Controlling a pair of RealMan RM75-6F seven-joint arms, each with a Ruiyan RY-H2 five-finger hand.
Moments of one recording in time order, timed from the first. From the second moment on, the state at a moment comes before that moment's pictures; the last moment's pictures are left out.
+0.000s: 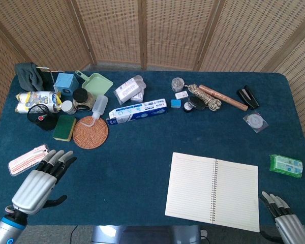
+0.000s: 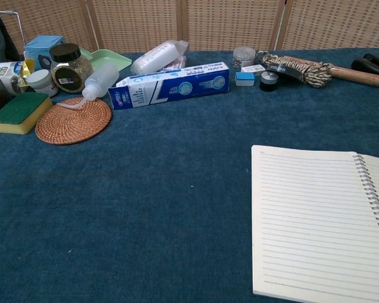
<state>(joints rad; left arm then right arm) -0.18 -0.87 0.07 -2.24 1.66 1.28 0.41 -0.18 -1.73 -0.20 -0.19 -1.75 1.74 0.70</state>
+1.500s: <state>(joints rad) -0.18 -0.87 0.07 -2.20 1.64 1.29 0.34 -0.12 -1.72 -0.20 -0.30 -1.79 1.96 0.81</state>
